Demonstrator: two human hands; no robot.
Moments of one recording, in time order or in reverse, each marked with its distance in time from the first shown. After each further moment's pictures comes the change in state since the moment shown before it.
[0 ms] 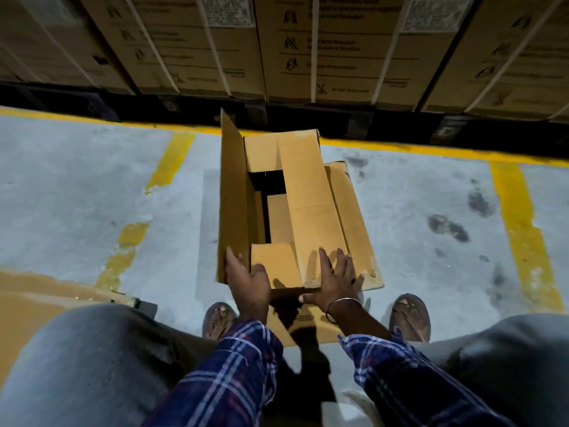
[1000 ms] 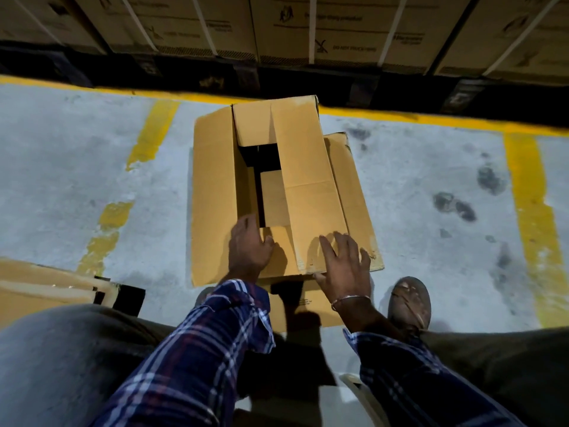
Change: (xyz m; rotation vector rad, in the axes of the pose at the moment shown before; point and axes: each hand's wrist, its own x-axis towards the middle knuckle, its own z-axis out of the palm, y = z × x) left_hand 0.072 -0.012 0.038 0.670 -0.325 0.405; right_hand 0.013 0.024 0.011 -0.255 0.341 -0.161
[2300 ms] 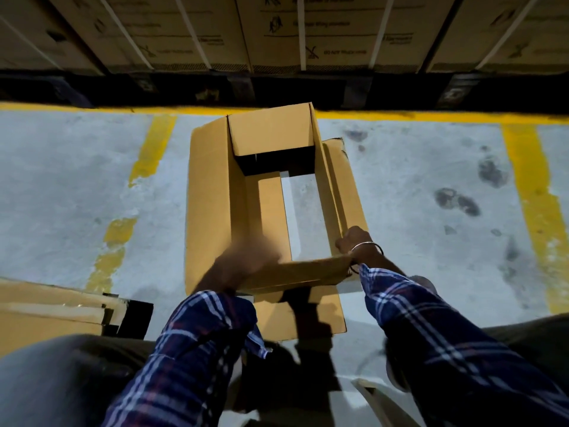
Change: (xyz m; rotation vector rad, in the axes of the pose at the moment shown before) left_hand -0.007 0.033 -0.075 0.093 -0.573 -0.017; right_hand 0.092 0.034 -0.015 0.627 -0.394 0.513
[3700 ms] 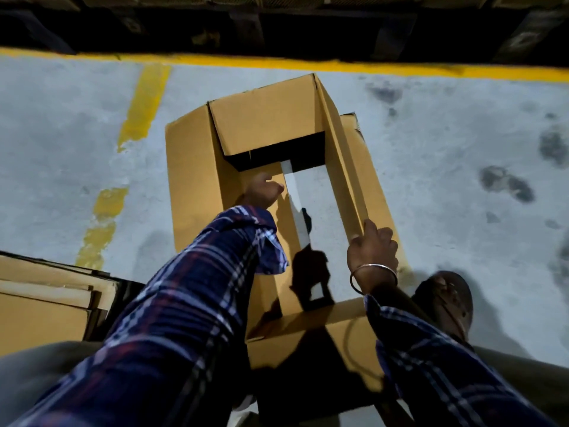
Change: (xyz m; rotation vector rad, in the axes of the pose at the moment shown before) left_hand 0.211 -0.034 0.009 -0.548 0.305 -0.163; right_hand -0.003 0.022 0.064 -0.143 0.301 -0.030
